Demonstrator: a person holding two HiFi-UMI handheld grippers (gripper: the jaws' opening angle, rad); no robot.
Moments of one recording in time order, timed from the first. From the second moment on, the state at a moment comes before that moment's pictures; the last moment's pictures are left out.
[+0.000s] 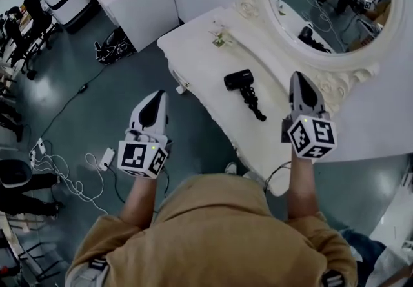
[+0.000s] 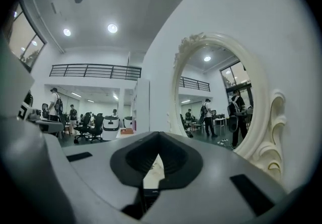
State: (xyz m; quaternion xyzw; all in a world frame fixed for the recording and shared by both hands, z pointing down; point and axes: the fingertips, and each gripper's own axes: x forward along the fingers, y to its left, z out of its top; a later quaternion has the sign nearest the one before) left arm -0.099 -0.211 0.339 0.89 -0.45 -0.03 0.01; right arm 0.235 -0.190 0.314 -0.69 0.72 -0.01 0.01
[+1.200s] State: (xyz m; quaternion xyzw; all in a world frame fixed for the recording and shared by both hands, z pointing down) left arm -0.133 -0.174 0.308 0.87 -0.49 -0.05 -0.01; right arm 0.266 -0.090 0.281 -0.72 0.69 0.01 0.05
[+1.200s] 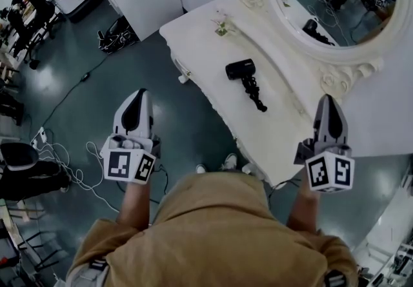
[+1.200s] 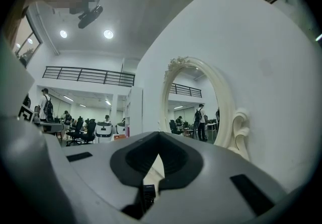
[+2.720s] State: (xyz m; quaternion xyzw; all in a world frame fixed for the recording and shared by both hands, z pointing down) left arm -0.108 -0.170 0.314 0.87 -0.49 -0.04 -0.01; right arm 0.263 -0.090 0.303 -0.70 0.72 -0.01 0.03
